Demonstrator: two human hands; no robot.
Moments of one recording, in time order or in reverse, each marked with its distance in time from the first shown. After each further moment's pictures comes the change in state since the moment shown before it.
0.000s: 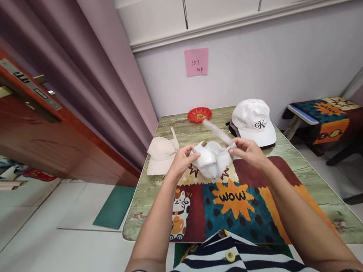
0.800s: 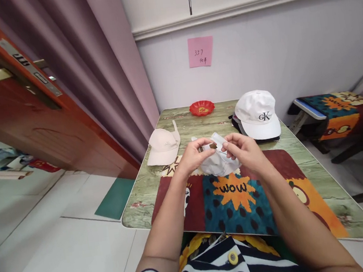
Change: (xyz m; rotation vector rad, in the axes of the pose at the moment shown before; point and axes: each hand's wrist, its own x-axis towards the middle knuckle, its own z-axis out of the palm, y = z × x) left_hand -0.021 0.000 0.041 0.192 -0.044 0.205; right_hand -0.032 -0.039 0.049 -0.080 0.047 0.005
